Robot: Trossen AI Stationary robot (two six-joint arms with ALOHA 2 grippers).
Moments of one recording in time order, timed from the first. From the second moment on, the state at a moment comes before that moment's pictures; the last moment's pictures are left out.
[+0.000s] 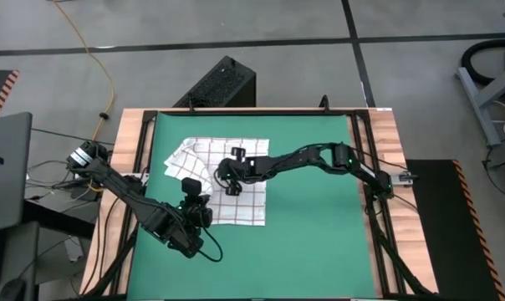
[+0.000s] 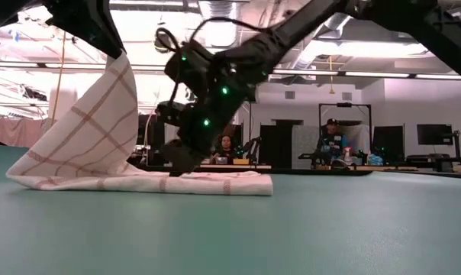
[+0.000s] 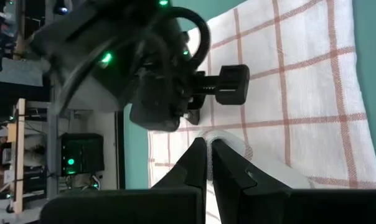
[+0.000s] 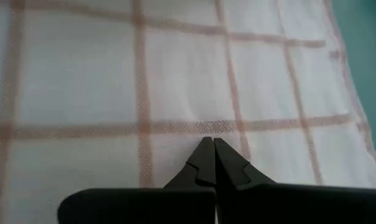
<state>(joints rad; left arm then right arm) -0.62 1.52 1.19 -1.06 -0.87 -0.28 -0.06 2.31 1.66 -0.15 0.35 -0.13</state>
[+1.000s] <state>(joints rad) -0.55 1.52 1.18 -0.80 -0.73 -0.05 -0.07 2.35 1.61 0.19 0.21 -0.08</state>
